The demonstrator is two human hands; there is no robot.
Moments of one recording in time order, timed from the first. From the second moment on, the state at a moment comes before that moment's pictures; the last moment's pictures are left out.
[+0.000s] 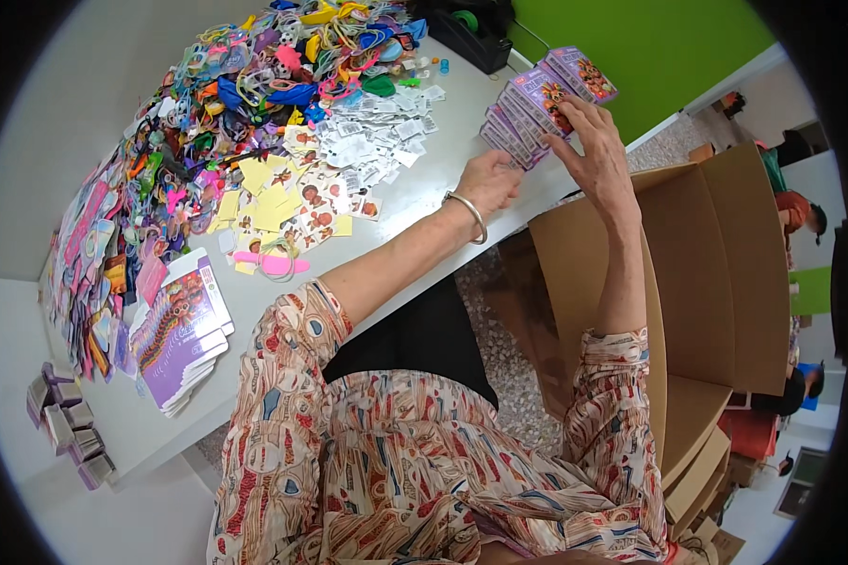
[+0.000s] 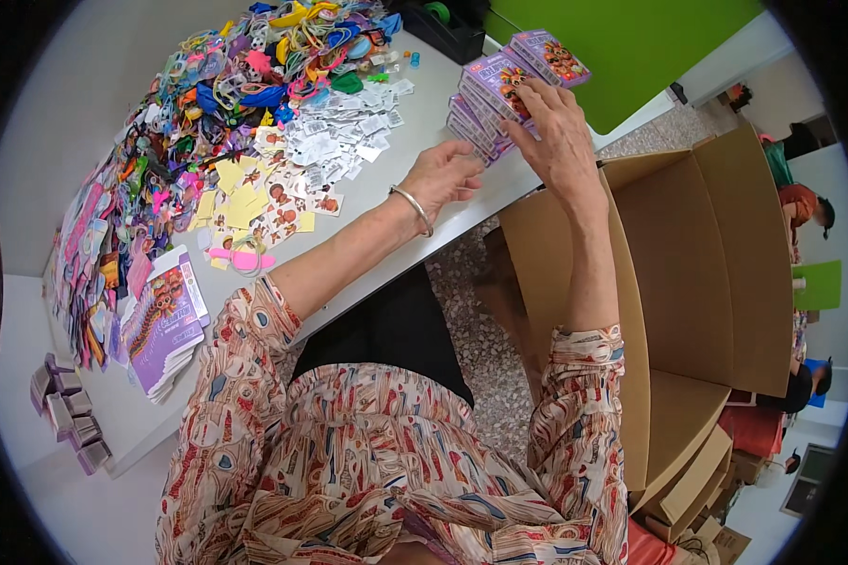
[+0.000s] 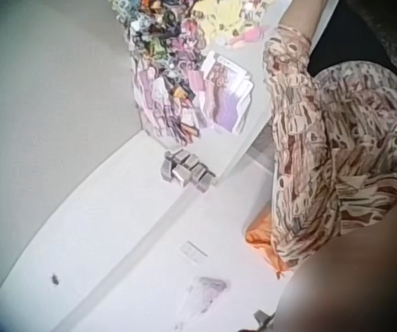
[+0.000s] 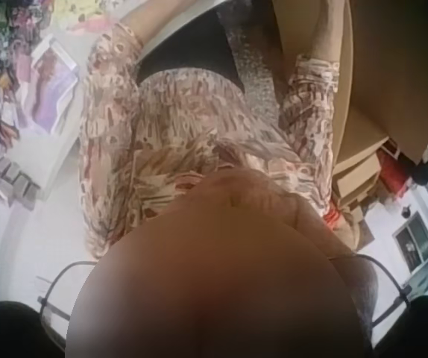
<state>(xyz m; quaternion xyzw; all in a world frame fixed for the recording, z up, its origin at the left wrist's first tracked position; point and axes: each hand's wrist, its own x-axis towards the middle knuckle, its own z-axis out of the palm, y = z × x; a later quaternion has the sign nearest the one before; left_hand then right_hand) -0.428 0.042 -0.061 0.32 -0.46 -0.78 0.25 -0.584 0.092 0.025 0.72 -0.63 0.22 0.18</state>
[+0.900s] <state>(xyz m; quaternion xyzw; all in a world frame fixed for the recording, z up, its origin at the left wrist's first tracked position) -0.440 0.065 -0.058 0.27 -0.52 -0.78 0.21 -0.603 0.088 0.024 0.71 -0.66 0.23 0.10</state>
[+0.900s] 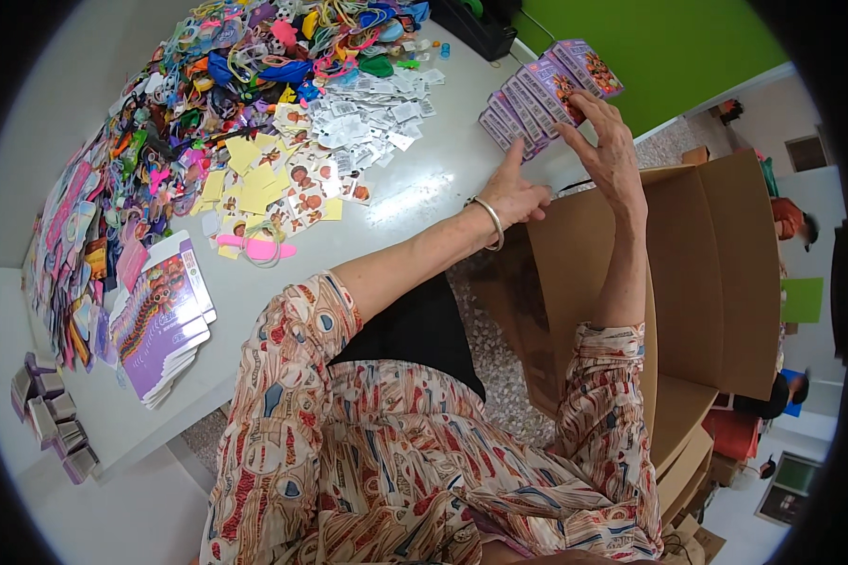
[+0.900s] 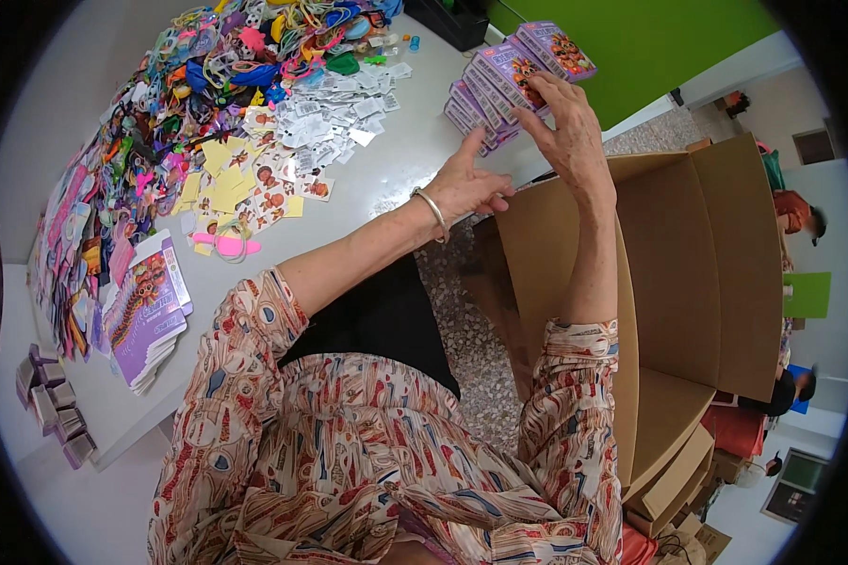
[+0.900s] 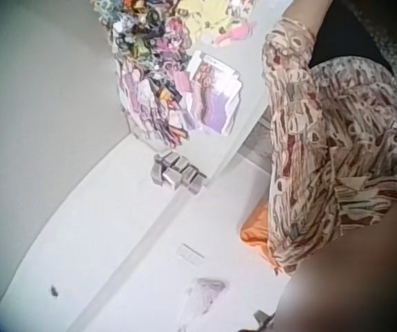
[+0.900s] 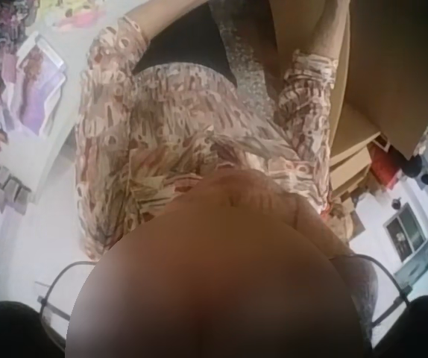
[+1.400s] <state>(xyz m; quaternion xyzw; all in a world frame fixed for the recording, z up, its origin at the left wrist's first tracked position) -0.448 0.060 -0.065 0.29 -0.50 -0.79 0.21 -0.604 0.090 0.024 0.70 -0.66 0.24 0.09</state>
